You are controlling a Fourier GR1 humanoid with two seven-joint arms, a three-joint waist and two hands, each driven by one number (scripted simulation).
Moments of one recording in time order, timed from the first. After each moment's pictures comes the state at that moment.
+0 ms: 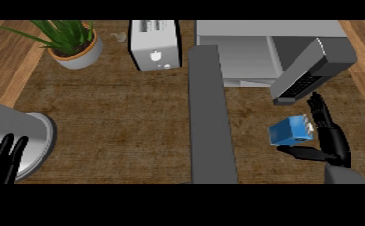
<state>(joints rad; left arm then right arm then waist) 0.48 0.01 0.15 -2.22 0.25 -0.32 -0.13 -0.17 -0.25 -0.28 -0.84 0.10 0.11 -0.74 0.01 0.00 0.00</state>
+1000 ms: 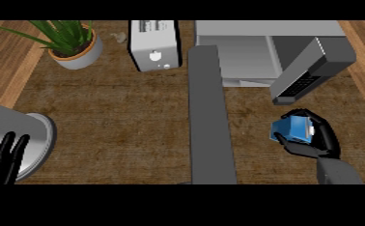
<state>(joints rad) 0.47 0.01 0.15 -2.22 0.28 -0.31 -0.11 -0.25 -0.27 -0.21 -0.70 0.06 0.27 -0.88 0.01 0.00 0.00</state>
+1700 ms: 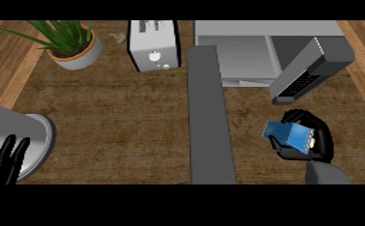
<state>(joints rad) 0.48 0.01 0.16 -2.21 0.29 -0.34 -0.11 -0.18 -0.17 -0.22 -0.90 -0.04 0.22 -0.89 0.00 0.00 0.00</state>
